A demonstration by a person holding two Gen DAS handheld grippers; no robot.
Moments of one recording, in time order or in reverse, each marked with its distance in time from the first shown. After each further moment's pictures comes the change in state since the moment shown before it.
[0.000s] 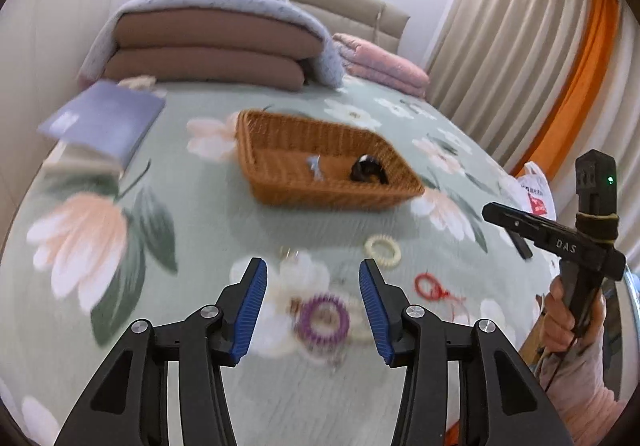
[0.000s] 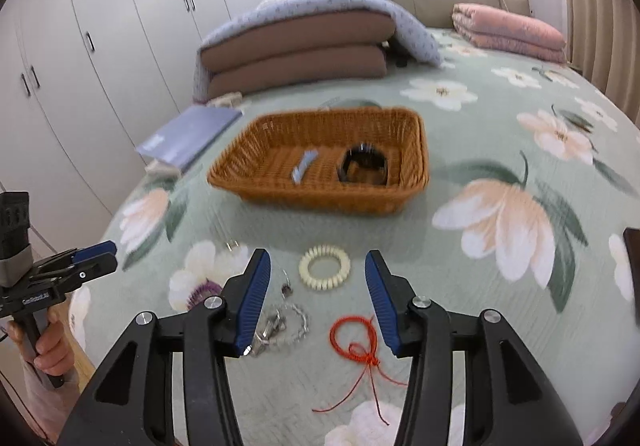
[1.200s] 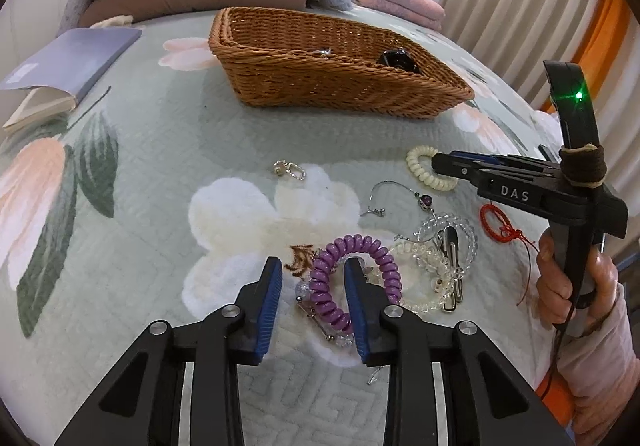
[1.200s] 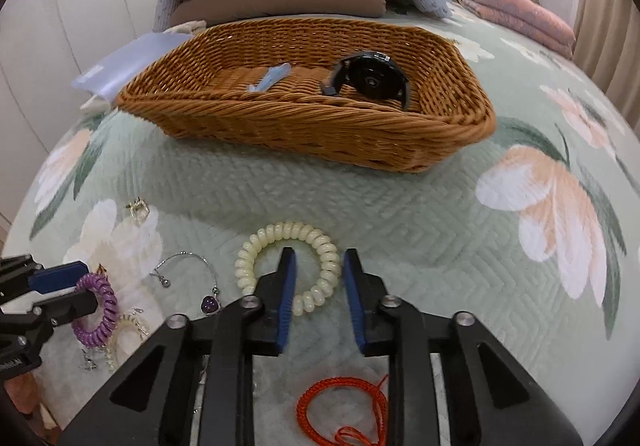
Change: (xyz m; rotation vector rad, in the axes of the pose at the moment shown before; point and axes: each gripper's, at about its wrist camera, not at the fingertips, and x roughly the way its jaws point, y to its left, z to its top) left arm 0.113 -0.006 -0.039 0.064 0.200 0.066; right arm 0.134 0.002 -0.020 -0.100 0.142 -0.149
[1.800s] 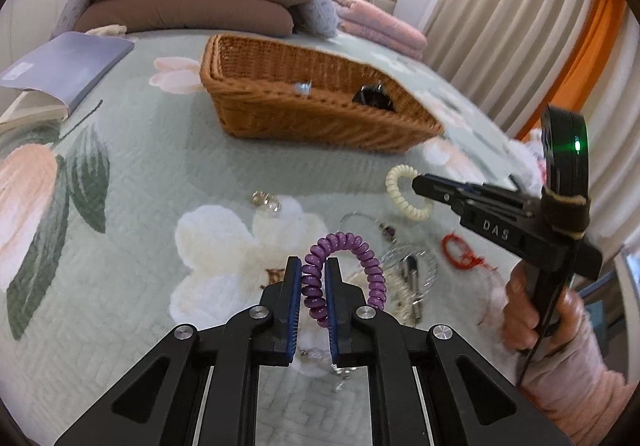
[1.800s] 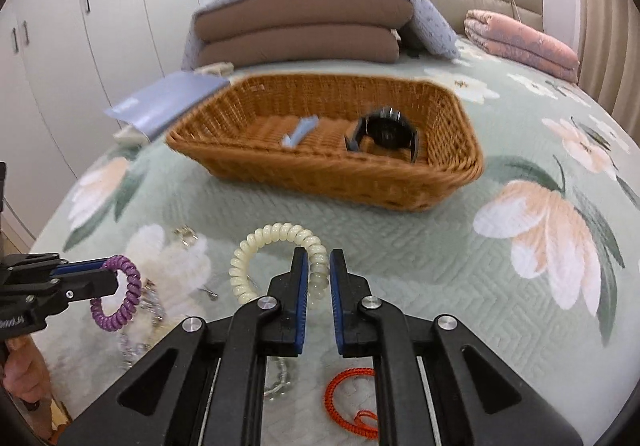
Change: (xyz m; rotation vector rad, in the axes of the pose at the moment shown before) left arm -0.024 0.002 0.005 -0.051 -0.098 -0.119; right arm -0.045 0.003 -0.001 0.010 -0.172 0.091
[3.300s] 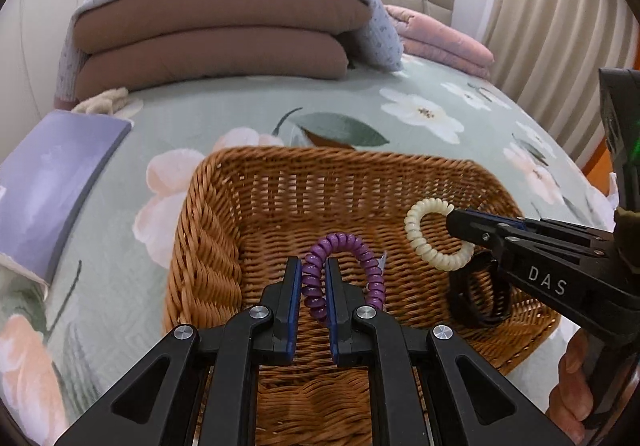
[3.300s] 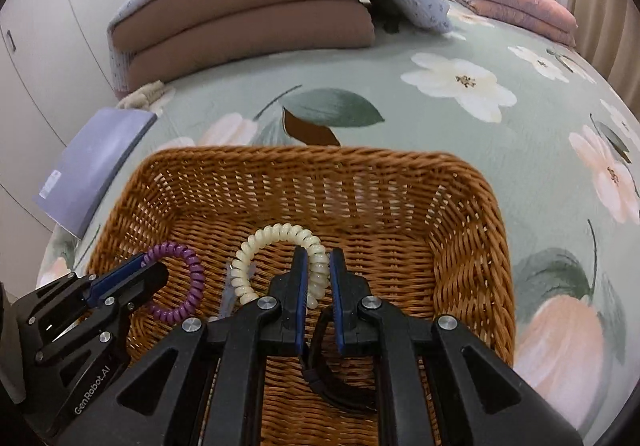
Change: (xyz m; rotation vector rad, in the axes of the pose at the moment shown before) left arm 0.119 0.011 0.174 0.005 -0.030 0.268; right arm 0.131 -0.048 0.149 0.136 0.194 -0.064
